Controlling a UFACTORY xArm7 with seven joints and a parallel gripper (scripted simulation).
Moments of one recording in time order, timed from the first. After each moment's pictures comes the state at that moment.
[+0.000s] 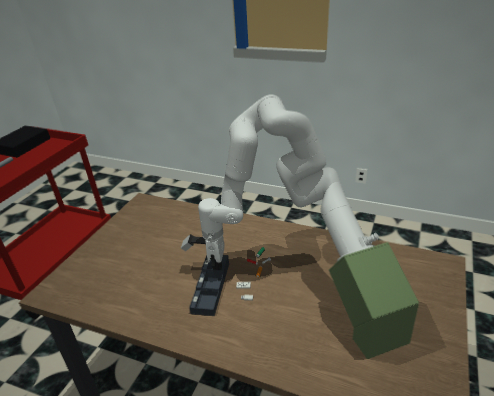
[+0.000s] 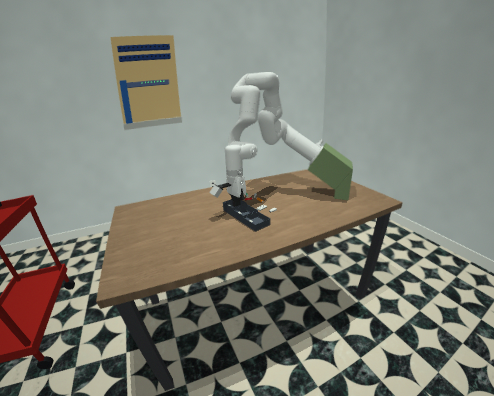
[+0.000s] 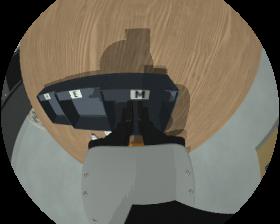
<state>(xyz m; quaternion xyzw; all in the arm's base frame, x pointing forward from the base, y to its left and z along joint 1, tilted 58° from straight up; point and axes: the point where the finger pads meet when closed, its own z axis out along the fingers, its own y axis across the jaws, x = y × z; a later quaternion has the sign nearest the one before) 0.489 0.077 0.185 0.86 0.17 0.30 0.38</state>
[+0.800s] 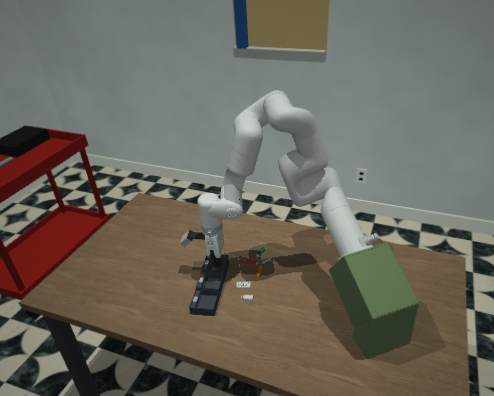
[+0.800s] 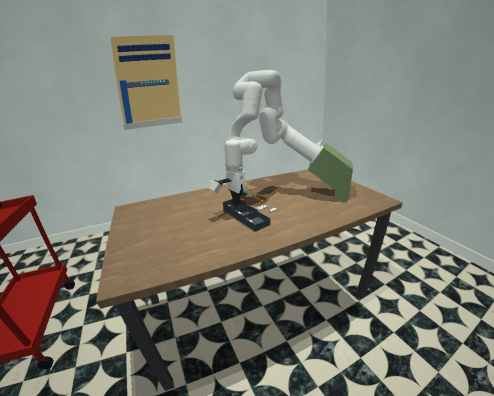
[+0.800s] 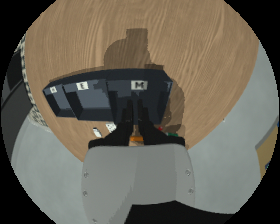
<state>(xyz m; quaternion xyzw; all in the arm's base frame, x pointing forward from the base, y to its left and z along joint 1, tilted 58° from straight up) 0.475 0.089 0.197 0.86 0.17 0.30 0.38</state>
